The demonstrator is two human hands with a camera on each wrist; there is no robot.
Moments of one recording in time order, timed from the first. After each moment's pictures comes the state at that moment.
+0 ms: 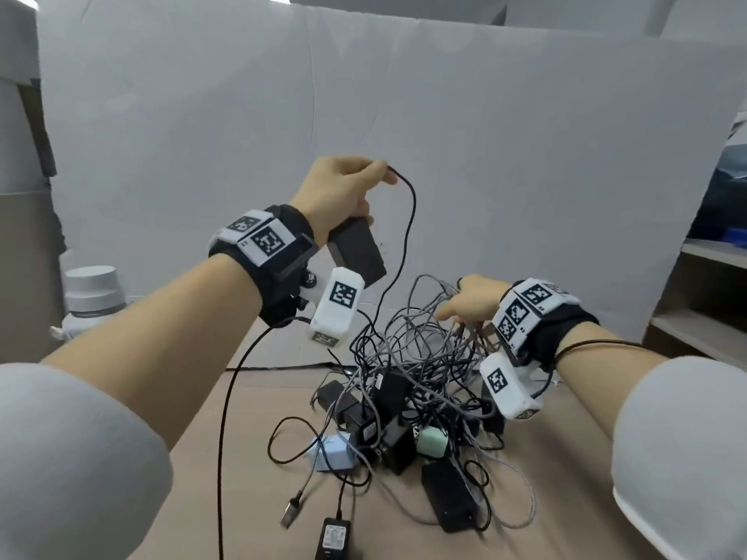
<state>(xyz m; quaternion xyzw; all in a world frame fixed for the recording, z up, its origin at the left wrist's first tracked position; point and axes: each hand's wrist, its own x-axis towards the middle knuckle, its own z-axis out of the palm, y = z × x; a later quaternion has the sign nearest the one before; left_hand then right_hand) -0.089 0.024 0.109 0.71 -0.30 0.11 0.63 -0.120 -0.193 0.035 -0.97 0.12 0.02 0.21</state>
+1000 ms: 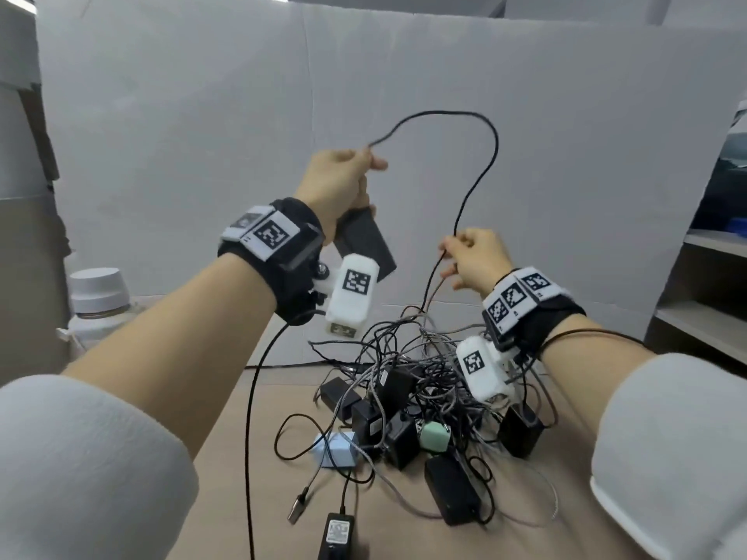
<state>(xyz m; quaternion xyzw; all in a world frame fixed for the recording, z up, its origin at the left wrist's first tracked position) -0.093 0.012 0.115 0.66 -0.23 0.08 0.71 -0.098 -0.190 0.036 -0.81 0.06 -0.26 0.53</state>
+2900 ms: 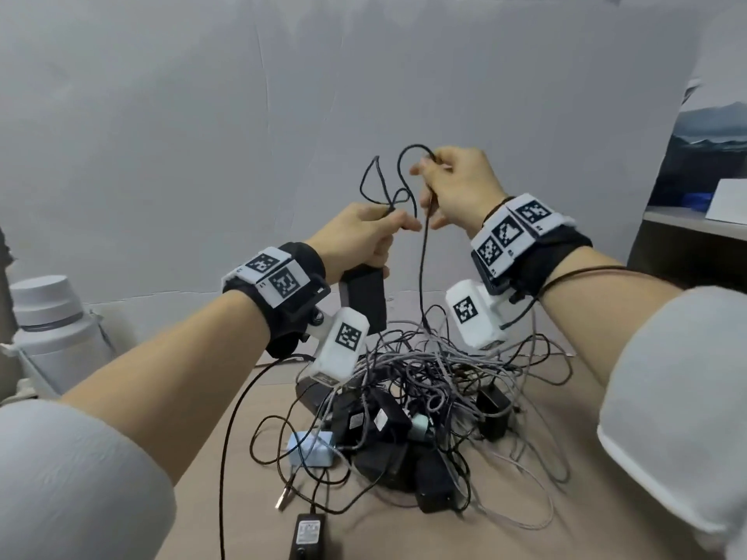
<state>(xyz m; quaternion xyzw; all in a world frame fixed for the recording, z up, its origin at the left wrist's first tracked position) -0.107 -0.036 0.063 0.72 -0.35 -0.09 0.59 -0.134 -0.196 0.102 -0.80 -0.03 -0.33 0.50</state>
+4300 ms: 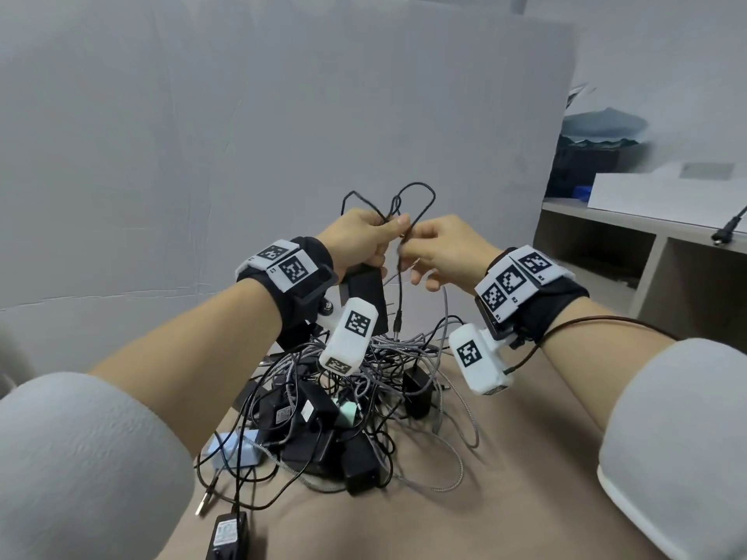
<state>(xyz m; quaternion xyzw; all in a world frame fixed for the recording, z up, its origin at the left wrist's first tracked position) -0.123 -0.132 0.048 0.71 -0.36 -0.14 0.59 -0.206 -0.269 0.045 -0.84 0.04 -0.16 0.52</state>
